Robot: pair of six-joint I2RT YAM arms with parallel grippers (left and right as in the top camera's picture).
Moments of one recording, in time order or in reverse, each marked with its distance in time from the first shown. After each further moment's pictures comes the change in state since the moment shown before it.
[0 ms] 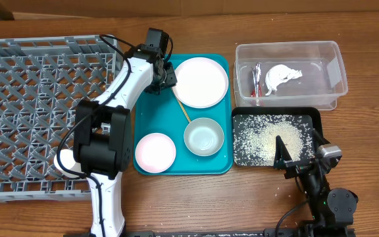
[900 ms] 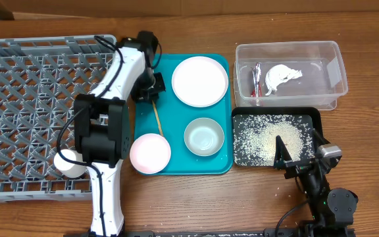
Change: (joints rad) left arm 0.072 0.124 0.219 -0.475 0.048 0.073; right arm 0.000 0.000 0.000 0.000 0.000 0.000
